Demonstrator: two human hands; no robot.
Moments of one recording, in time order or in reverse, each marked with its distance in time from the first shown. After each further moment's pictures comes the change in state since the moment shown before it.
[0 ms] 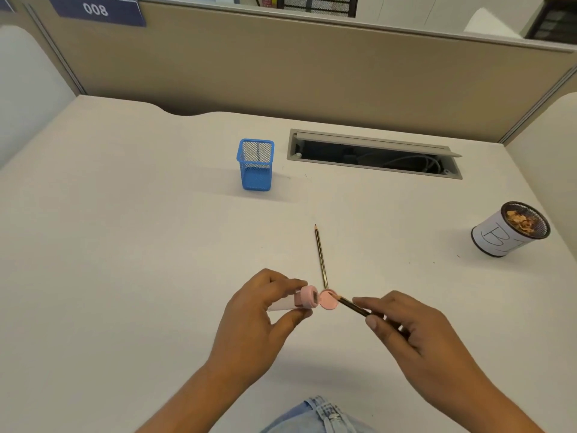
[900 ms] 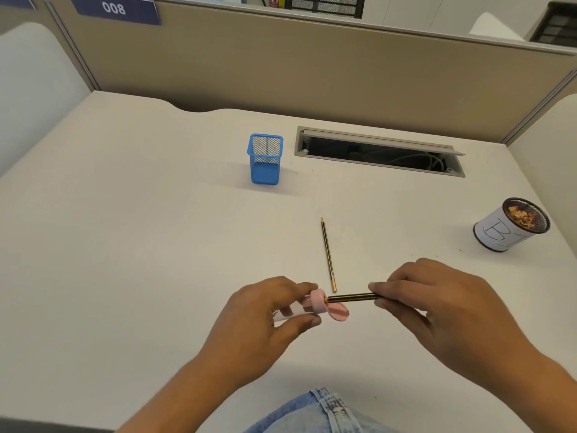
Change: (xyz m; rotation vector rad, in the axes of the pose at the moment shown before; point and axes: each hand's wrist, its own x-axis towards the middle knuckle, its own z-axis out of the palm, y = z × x) left_hand -0.024 0.010 -0.025 0.068 -0.169 0.080; right_hand -0.001 -0.028 -0.034 -0.582 0.106 -0.482
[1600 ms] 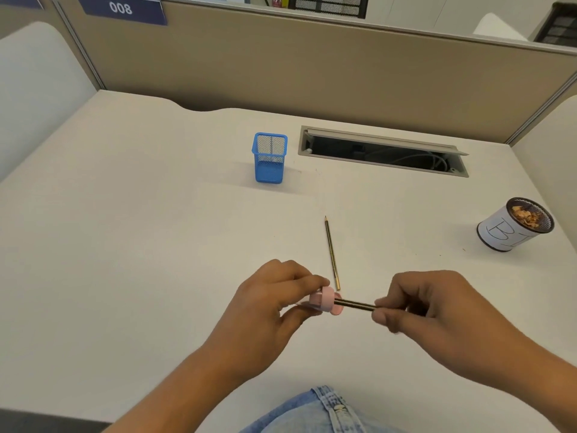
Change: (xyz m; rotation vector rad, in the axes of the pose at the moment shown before) left_hand 0.001 0.006 -0.007 0.010 0.077 0.205; right_hand 0.007 -0.018 -0.007 0.570 -0.261 0.507
